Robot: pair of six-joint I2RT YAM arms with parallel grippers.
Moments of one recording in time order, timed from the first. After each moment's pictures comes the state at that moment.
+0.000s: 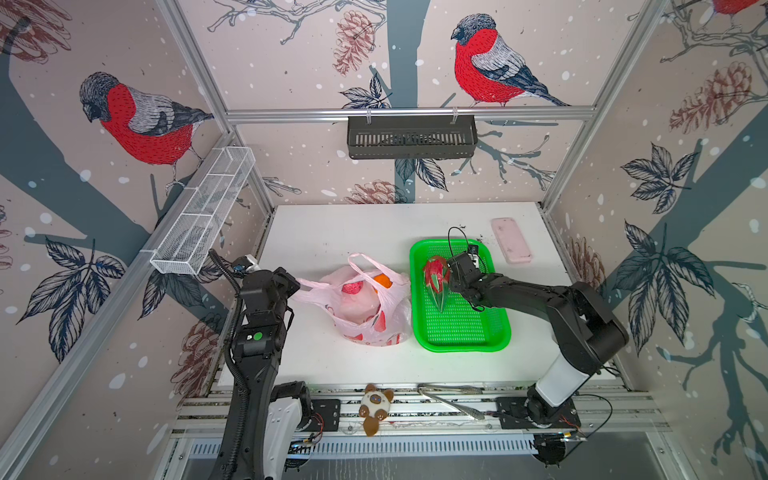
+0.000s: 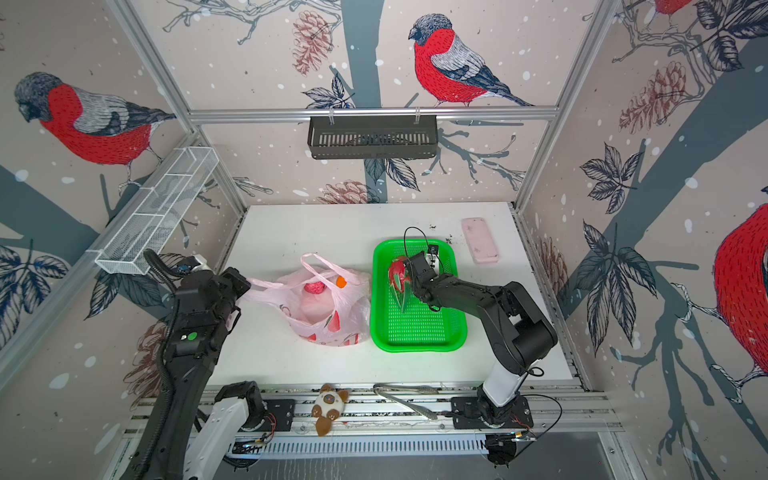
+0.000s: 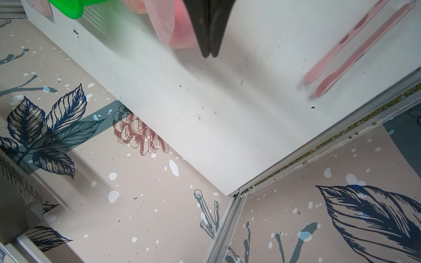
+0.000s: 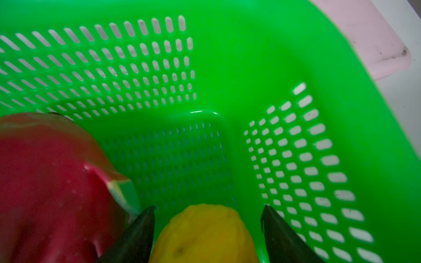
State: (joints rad) left arm 0.13 0.72 0.65 -0.32 -0.08 -0.60; right arm 0.58 1.69 0.90 -0.18 0.50 0.58
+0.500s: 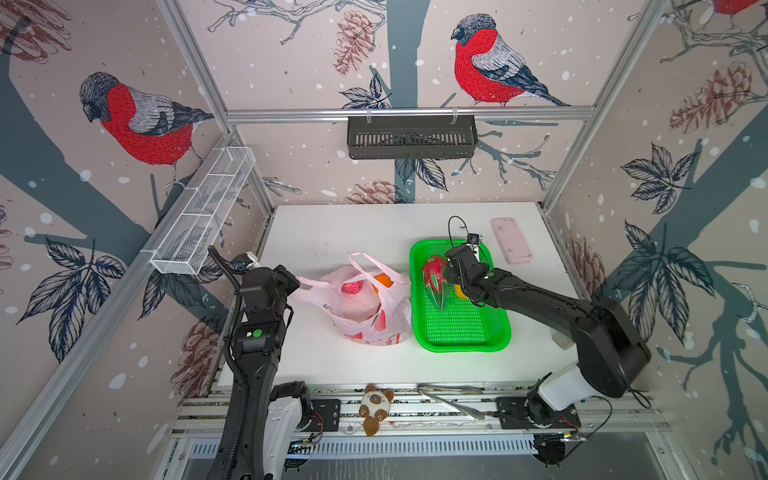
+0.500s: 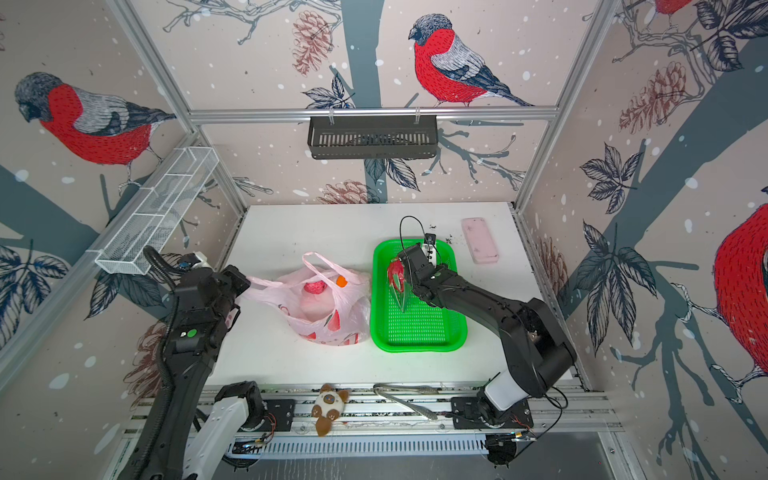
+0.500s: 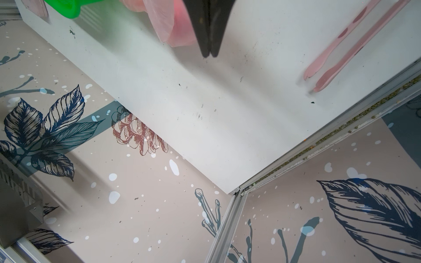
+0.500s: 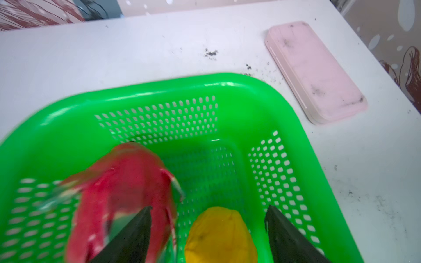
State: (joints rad) left arm 0.14 0.75 0.68 -0.31 -0.07 -0.57; right arm 0.68 1.50 1.00 -0.31 0.57 0.57
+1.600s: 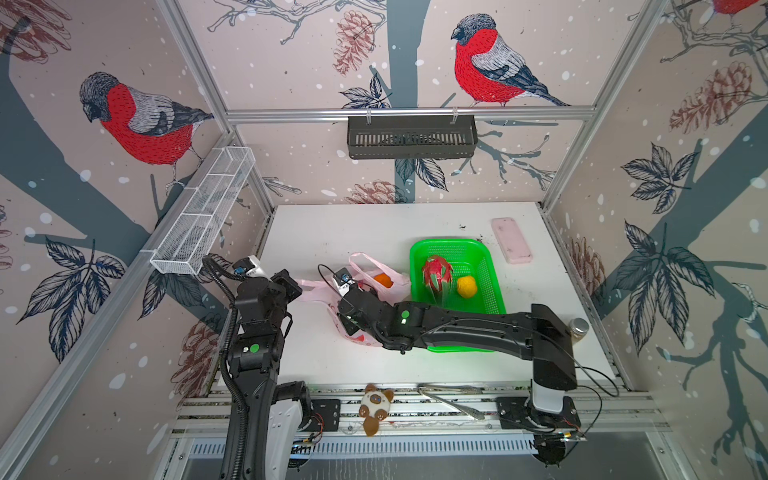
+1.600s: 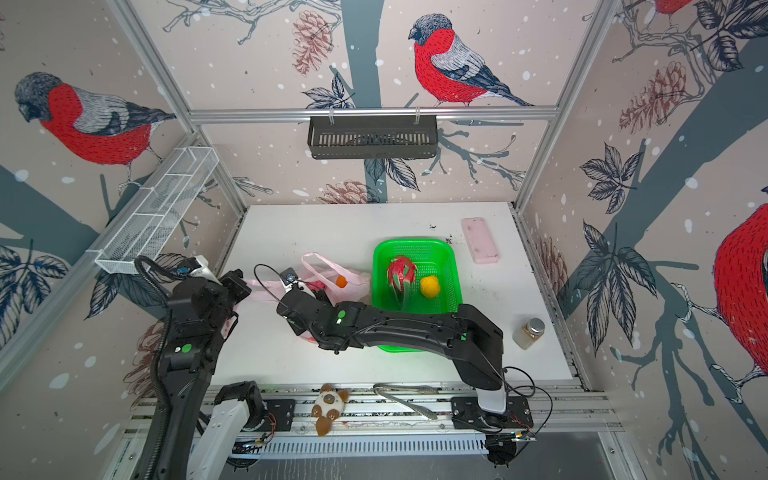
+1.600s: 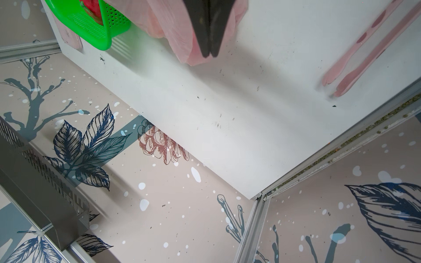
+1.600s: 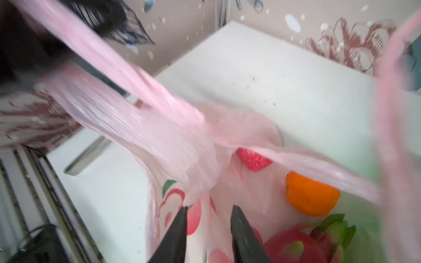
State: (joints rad) left arm 0.15 0.61 0.64 -0.37 0.04 -0.57; right arm 1.32 1.91 1.52 -0.29 0.40 0.38
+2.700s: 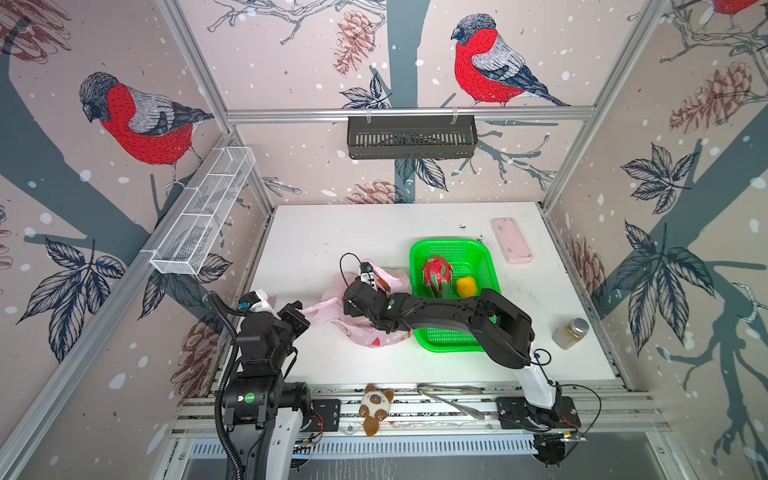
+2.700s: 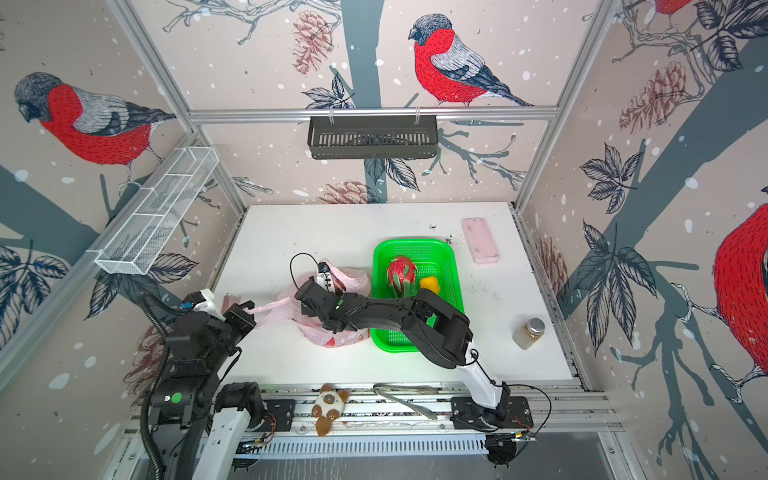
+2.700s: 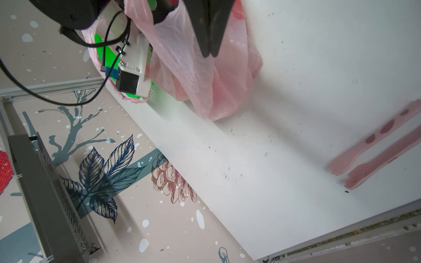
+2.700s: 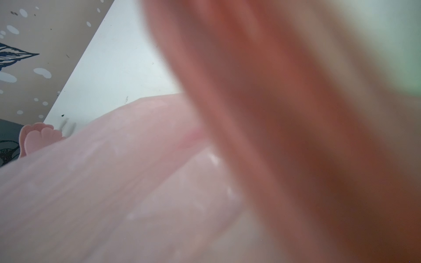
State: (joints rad) left arm 0.04 0.30 0.60 -0.75 0.12 -0.77; right arm 1.16 2.16 1.54 -0.14 0.39 0.79
